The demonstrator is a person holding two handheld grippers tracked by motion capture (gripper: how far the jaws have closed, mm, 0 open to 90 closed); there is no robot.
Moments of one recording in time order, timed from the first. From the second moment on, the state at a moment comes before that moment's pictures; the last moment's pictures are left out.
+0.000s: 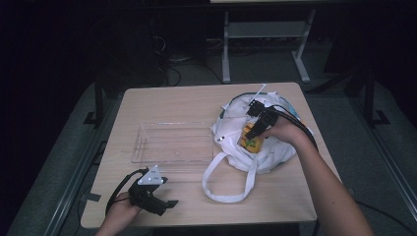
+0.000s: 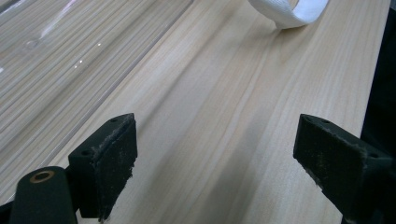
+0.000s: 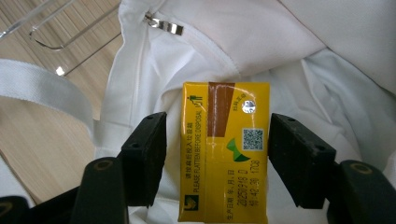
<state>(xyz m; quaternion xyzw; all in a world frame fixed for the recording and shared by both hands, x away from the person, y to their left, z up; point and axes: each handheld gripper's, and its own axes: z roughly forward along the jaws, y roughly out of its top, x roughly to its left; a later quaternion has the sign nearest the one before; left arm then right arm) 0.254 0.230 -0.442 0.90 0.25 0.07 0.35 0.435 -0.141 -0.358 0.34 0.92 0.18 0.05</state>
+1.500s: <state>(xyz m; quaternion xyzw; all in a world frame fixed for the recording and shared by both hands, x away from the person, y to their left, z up) 0.254 0.233 -0.440 0.90 0.24 0.07 0.35 0.431 -0.140 -0.339 0.31 0.94 0.15 0.07</state>
